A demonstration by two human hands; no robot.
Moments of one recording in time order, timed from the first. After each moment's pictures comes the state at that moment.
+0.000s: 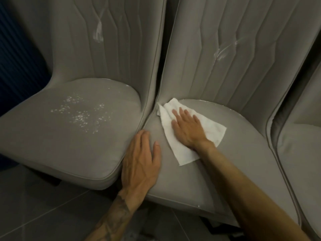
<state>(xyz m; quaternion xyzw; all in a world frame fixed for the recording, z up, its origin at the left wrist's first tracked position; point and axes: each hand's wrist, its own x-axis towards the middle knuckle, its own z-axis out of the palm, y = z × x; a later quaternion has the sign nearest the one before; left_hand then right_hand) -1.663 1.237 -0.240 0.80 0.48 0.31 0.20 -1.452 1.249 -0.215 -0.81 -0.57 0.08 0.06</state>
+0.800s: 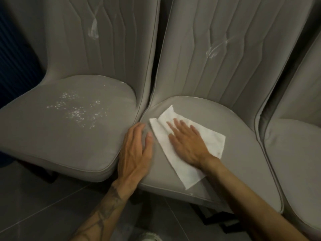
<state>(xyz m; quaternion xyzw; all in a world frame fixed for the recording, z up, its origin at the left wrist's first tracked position) -1.669 1.243 -0.235 0.76 0.42 0.39 0.31 -1.481 1.178 -0.211 -0.78 -0.61 0.11 0.04</state>
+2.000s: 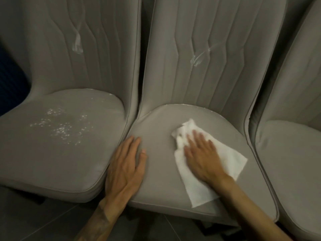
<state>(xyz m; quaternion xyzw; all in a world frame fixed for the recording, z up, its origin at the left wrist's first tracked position) -1.670 1.244 -0.239 0.84 0.43 0.25 0.22 -1.449 1.129 -0.214 -0.86 -0.50 0.05 0.03</state>
